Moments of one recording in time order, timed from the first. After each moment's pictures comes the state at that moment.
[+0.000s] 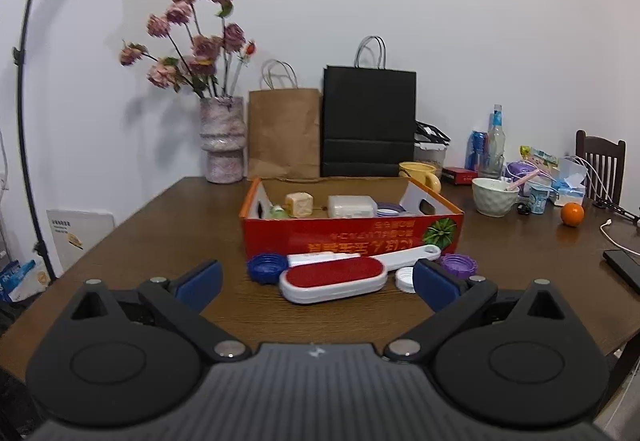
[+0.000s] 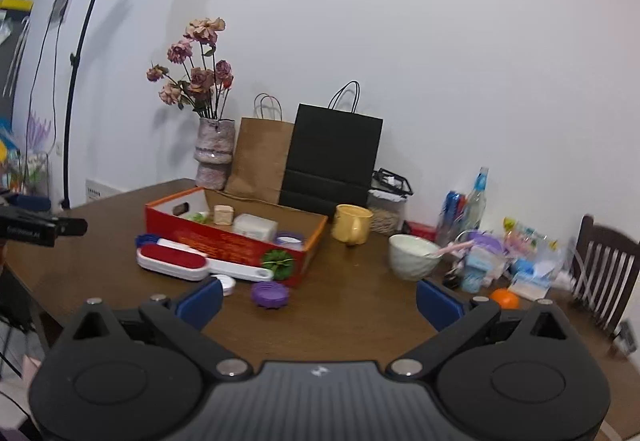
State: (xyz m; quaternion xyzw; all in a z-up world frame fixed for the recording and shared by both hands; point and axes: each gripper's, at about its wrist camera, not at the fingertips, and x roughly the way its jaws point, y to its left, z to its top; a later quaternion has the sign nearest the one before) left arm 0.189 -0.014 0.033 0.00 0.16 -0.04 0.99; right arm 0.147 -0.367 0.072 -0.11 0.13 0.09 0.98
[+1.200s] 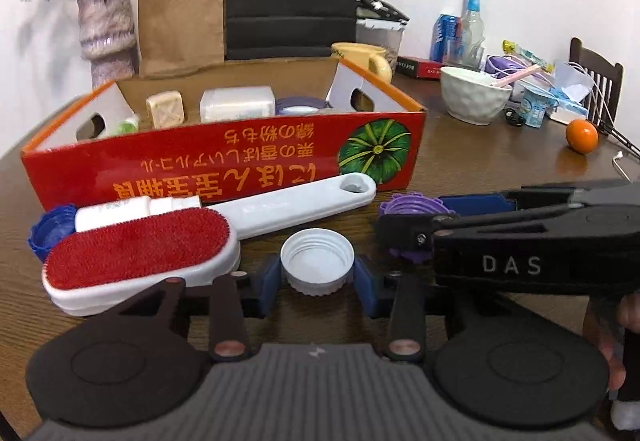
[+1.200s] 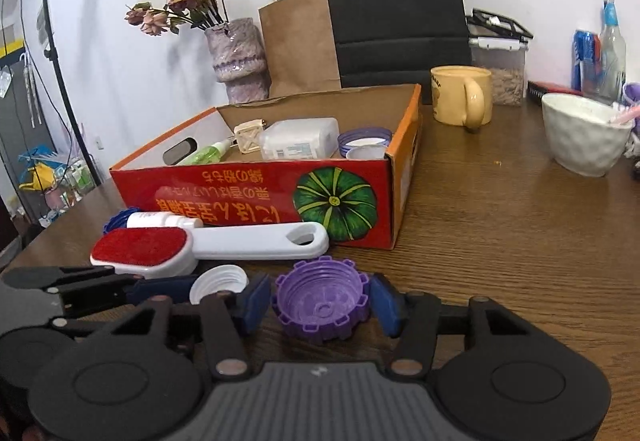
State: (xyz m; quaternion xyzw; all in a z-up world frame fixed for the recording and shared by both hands) left arm 0.364 -0.139 -0.053 0.03 0.30 -0.10 0.95; right arm 0.413 -0.312 -0.060 0.03 0.29 0.22 0.93
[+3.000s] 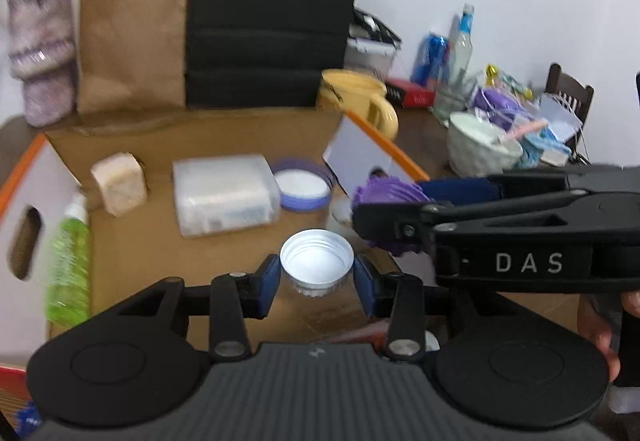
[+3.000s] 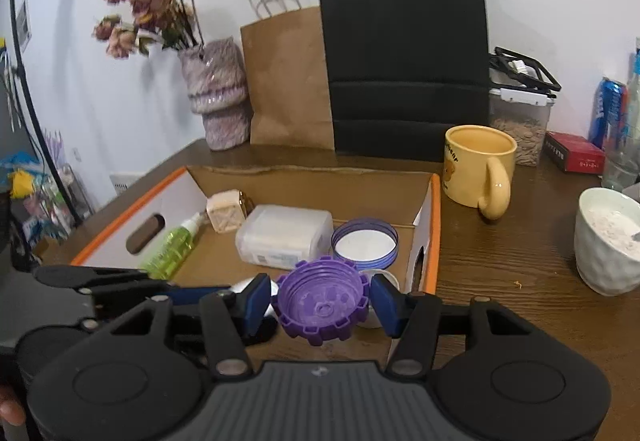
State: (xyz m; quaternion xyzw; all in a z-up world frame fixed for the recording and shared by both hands) left arm 0.510 -0.095 -0.016 -0.01 0.33 -0.20 0.92; right arm 0.533 -0.264 -0.001 0.00 0.31 0.19 0.93
